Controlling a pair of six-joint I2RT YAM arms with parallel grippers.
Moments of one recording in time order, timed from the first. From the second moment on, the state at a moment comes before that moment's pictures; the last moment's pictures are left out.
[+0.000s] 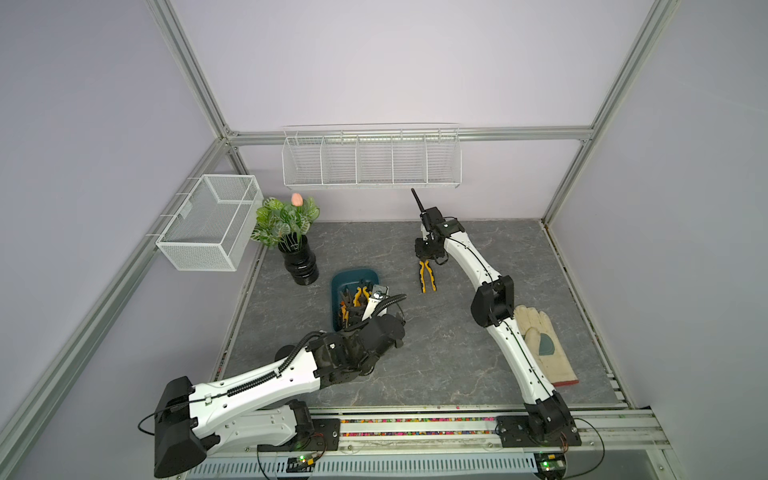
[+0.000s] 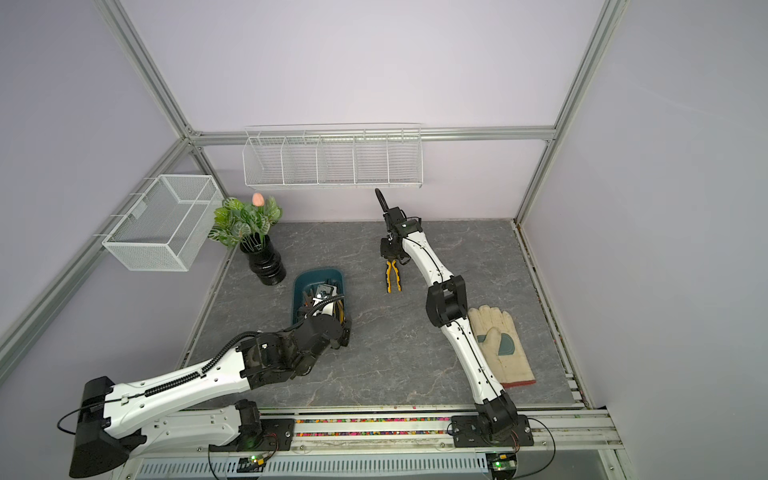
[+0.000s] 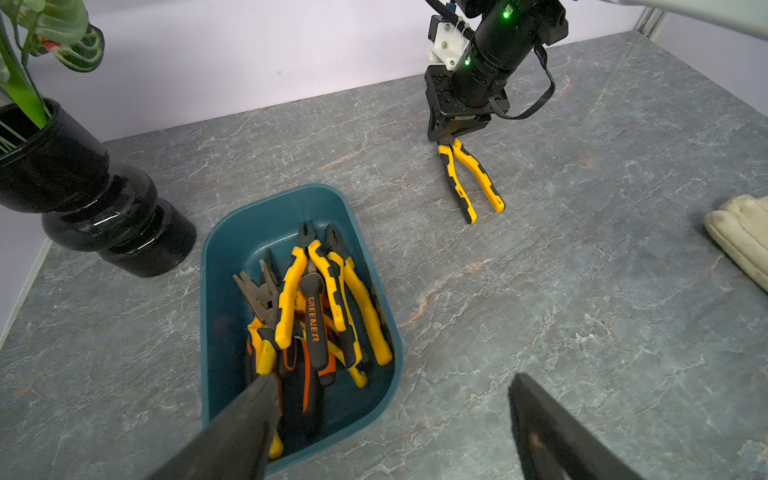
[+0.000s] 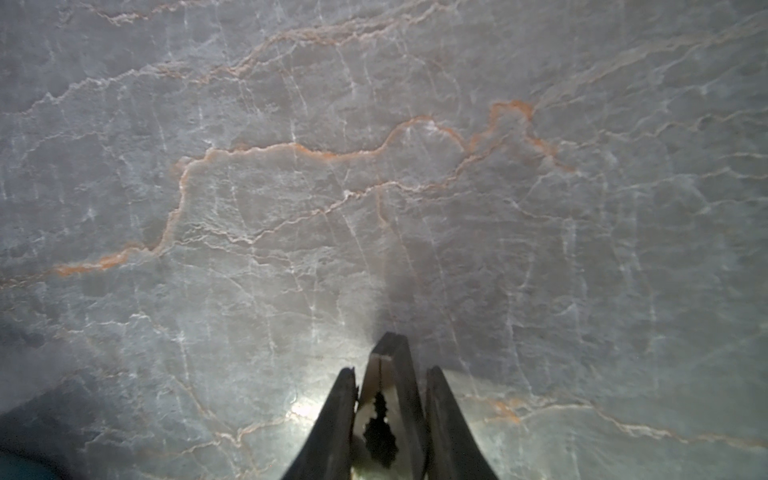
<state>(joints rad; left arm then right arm) -1.16 1.09 0.86 -0.53 -0.73 -0.51 0.43 2.84 2.85 -1.13 -0.07 0.38</state>
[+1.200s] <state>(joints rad) -1.16 1.08 0.85 -0.54 -0.71 -0.52 0.43 2.85 2.85 -1.09 -0.07 0.44</state>
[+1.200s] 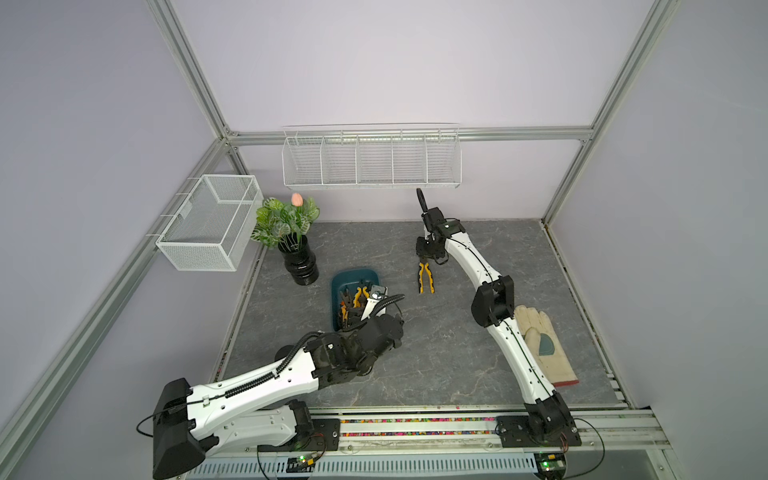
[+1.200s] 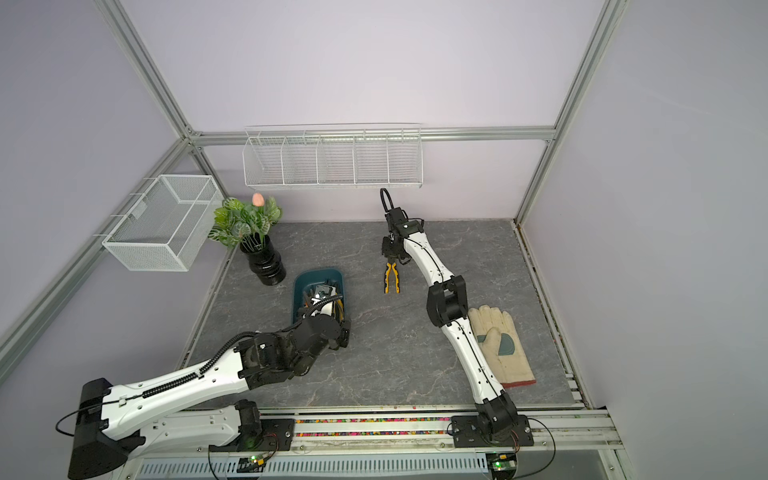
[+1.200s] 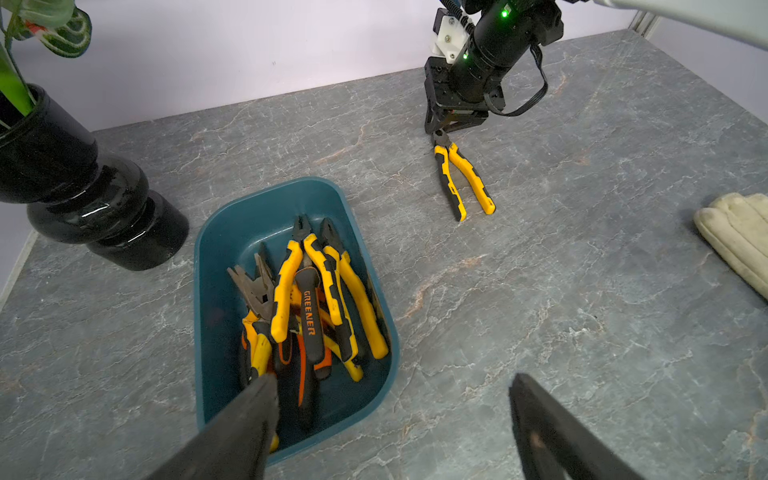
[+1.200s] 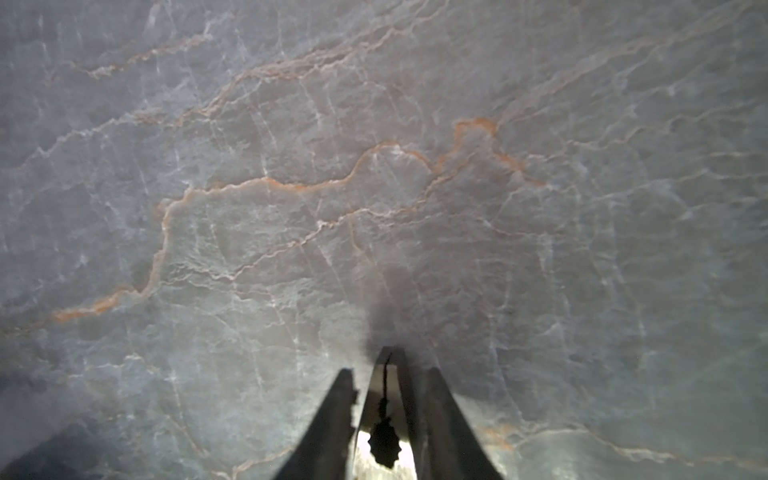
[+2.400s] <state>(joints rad) -0.52 1.41 0.97 -0.69 -0.23 -0.56 0.60 1.55 1.66 -0.94 0.08 0.42</state>
